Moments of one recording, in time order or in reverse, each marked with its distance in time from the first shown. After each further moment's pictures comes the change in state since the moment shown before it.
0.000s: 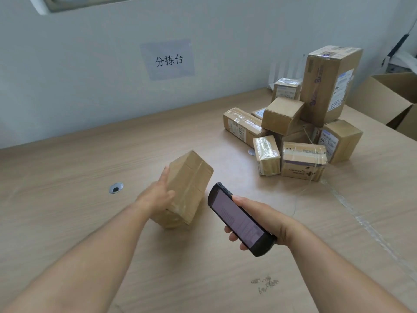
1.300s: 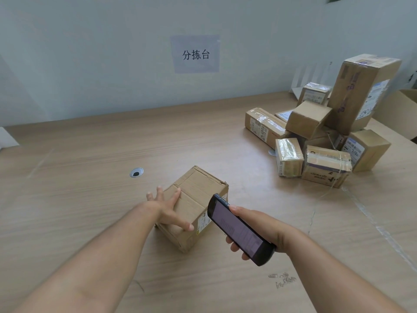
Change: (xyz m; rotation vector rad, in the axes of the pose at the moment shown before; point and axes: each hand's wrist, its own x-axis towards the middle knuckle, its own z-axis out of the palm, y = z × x) left_hand -0.029 -0.067 0.015 0.276 -0.420 -0.178; right_hand 0.021 0.008 0.063 -0.173 -0.038 0.088
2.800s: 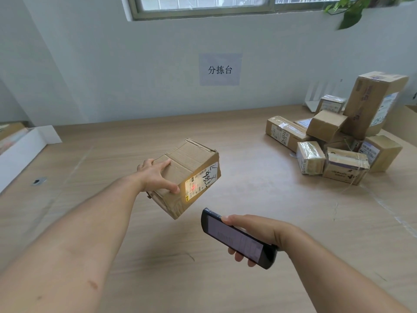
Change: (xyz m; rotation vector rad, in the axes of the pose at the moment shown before) left_hand -0.075 -0.160 -0.037 -0.293 0.452 0.140; right_hand -0.019 -0.012 0.148 -0.252 -0.086 0.054
